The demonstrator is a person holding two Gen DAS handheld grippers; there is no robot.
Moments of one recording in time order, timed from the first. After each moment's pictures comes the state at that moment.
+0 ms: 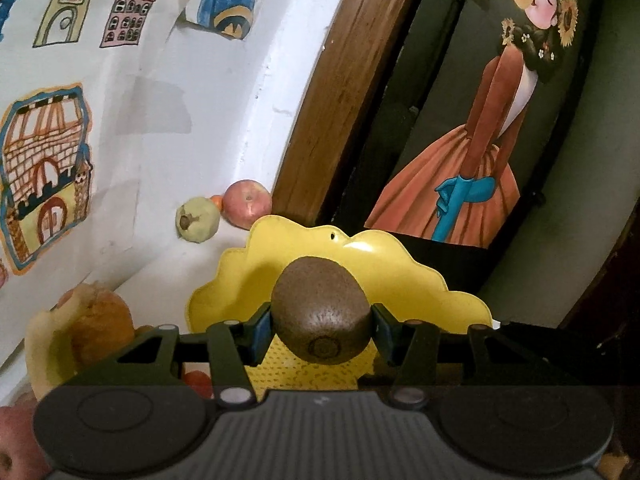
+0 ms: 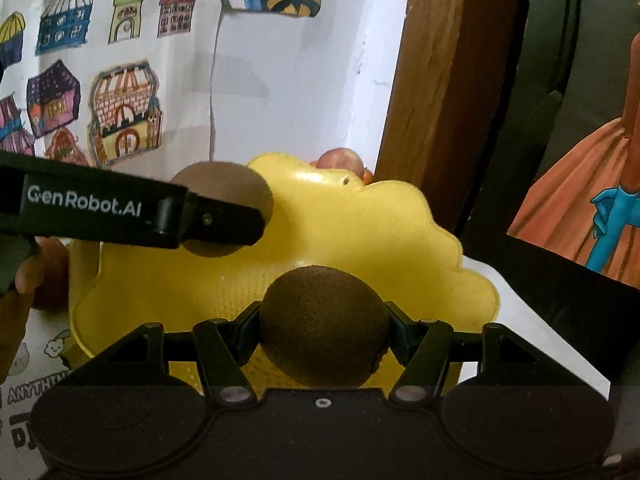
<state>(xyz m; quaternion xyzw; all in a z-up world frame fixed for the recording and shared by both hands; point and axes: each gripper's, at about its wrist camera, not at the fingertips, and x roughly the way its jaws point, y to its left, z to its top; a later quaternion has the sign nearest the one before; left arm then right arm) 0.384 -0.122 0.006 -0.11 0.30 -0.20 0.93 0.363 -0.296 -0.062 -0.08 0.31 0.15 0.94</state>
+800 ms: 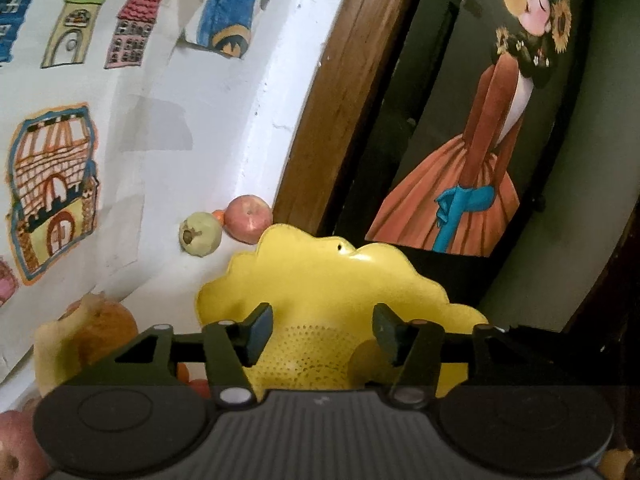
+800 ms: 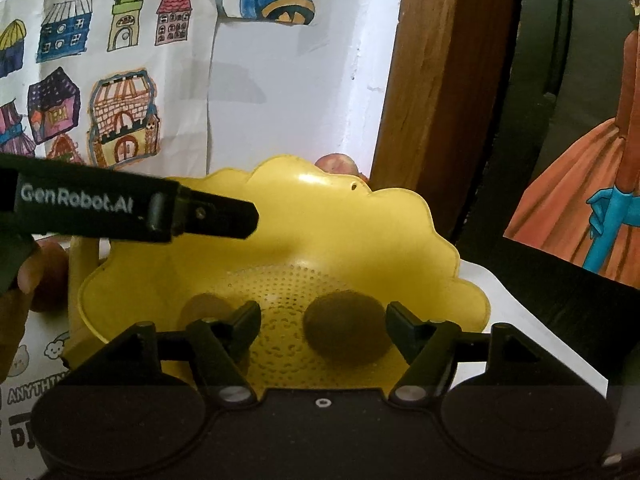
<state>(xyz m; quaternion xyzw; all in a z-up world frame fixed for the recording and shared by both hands) 0.373 -0.120 0.015 -0.11 0.27 -0.19 0.94 0.354 -0.304 -0.058 -0.07 0.29 0.15 0.94</state>
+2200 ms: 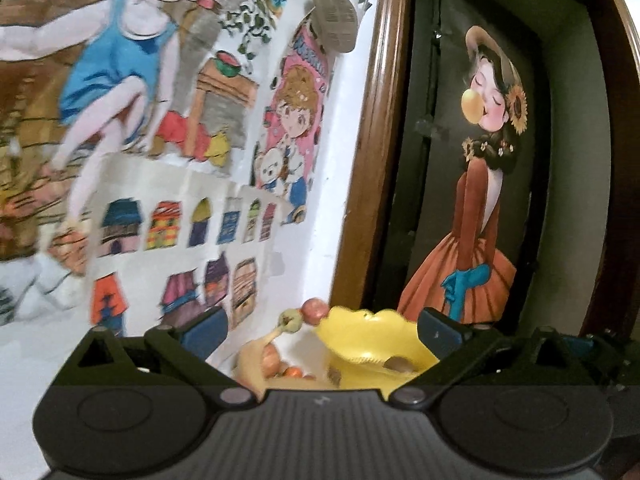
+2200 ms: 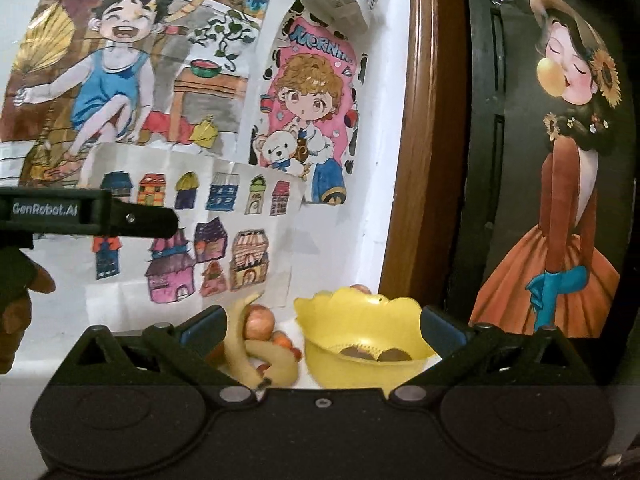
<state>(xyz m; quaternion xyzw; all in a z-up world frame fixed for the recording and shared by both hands) 0.107 -0.017 0.096 -0.06 0.10 -0.12 0.99 0.076 -0.248 0.022 -0.04 0.09 0.11 0.99</state>
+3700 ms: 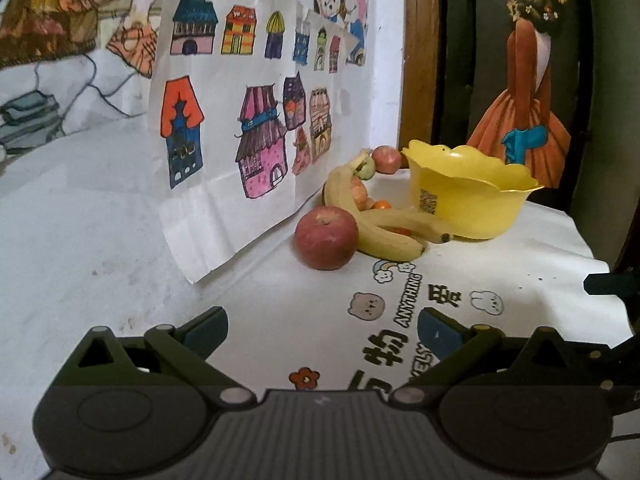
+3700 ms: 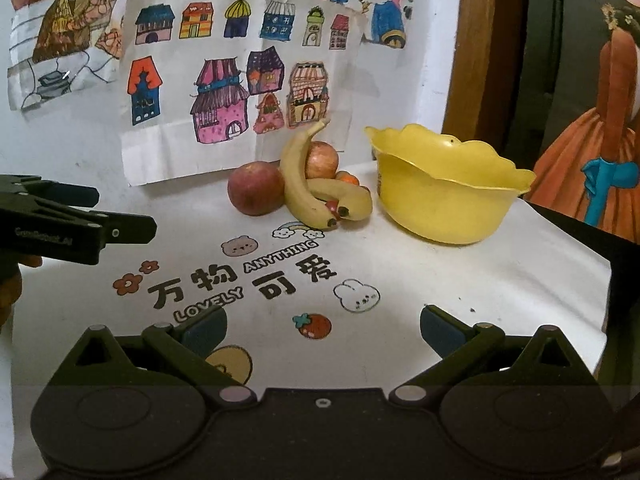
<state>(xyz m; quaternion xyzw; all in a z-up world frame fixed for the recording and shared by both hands) 0.124 0.029 0.000 0.01 0.28 -0.07 0.96 0.104 -0.202 -0.063 -0.05 0.28 0.16 0.94</state>
